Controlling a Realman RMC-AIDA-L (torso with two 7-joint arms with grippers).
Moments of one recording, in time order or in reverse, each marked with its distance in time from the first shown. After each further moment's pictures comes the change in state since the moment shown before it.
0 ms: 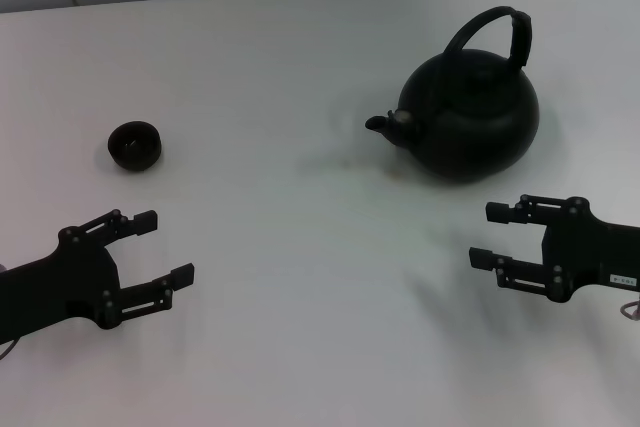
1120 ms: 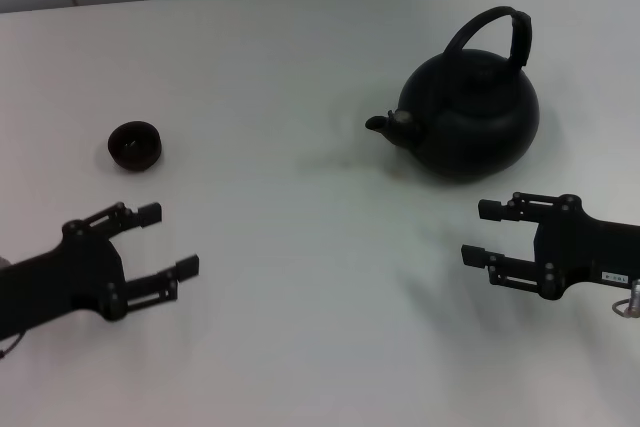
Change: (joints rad) left arm -0.001 -0.013 -0.016 0.000 -0.006 0.008 0.010; right arm 0.008 0.010 -0.001 0.001 0.001 0.005 0.000
